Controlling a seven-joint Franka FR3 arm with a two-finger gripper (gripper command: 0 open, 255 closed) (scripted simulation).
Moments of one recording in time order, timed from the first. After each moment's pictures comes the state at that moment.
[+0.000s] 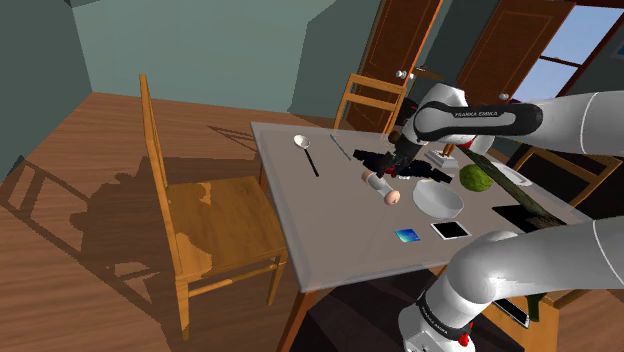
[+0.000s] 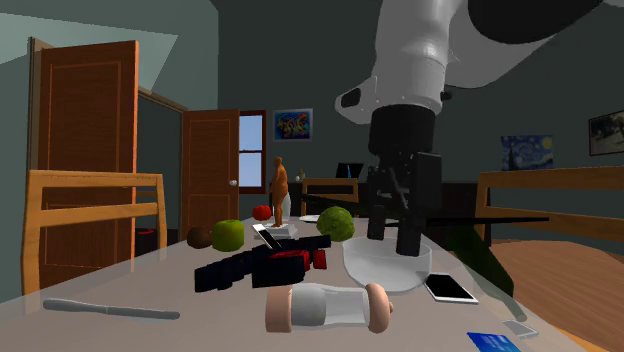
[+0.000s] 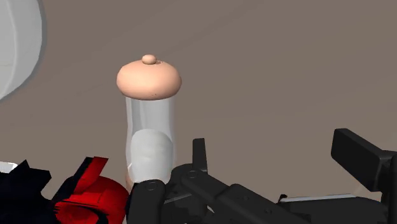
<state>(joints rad) -0.17 -0.57 -0.26 -2.61 -0.07 2.18 -0.21</state>
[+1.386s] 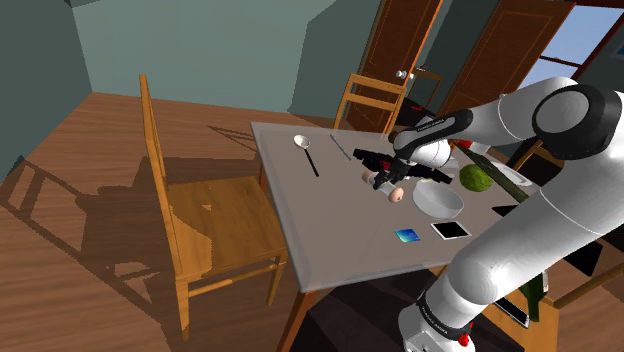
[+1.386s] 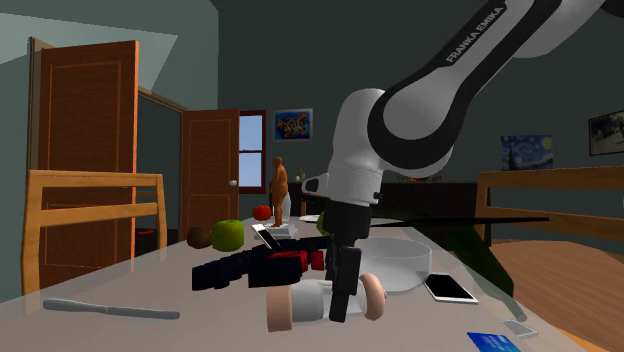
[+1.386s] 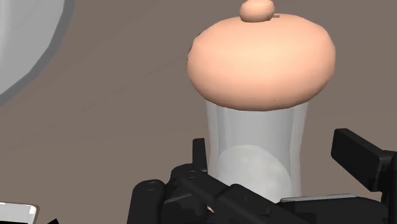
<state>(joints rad) -0.14 -0.13 -0.48 -2.55 0.10 2.57 -0.48</state>
